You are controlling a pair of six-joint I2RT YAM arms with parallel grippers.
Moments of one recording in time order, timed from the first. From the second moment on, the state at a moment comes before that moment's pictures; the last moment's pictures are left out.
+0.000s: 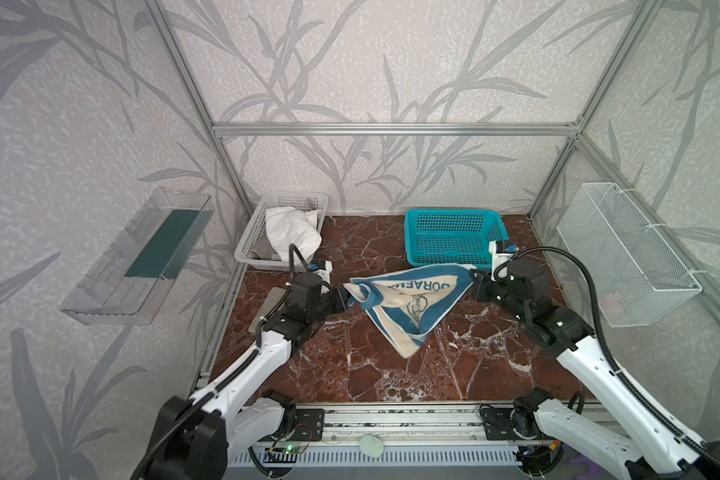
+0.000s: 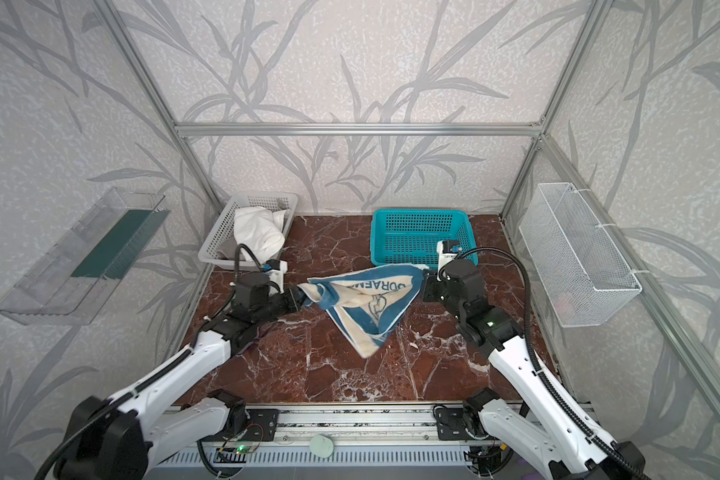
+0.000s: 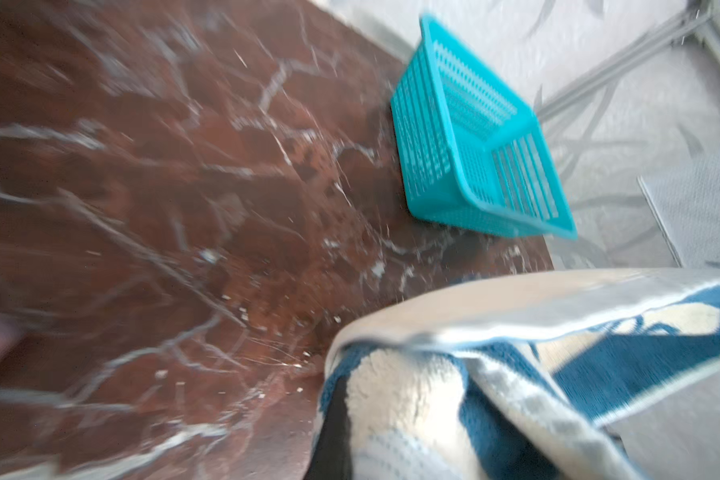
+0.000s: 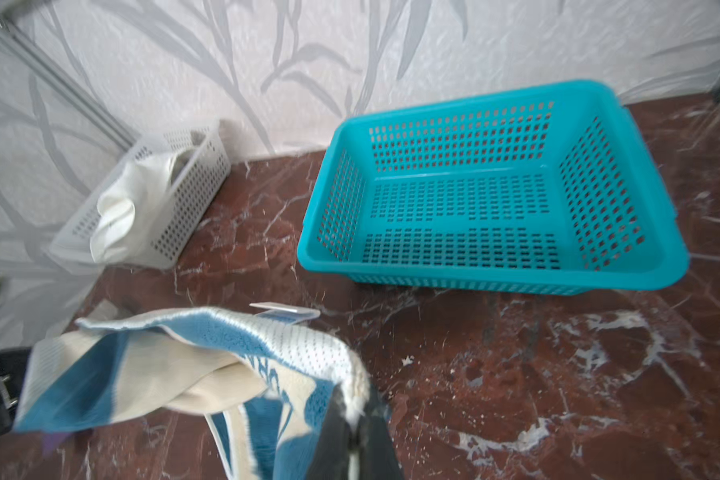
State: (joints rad) left arm -0.32 0.97 0.59 -0.14 0.20 -0.61; right arm 0.42 0.89 0.90 -0.45 0.07 0.39
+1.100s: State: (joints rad) left arm -0.59 1.51 1.01 -0.27 0.18 -0.40; right arm 0.40 0.82 0.37 -0.38 -0.11 0.53
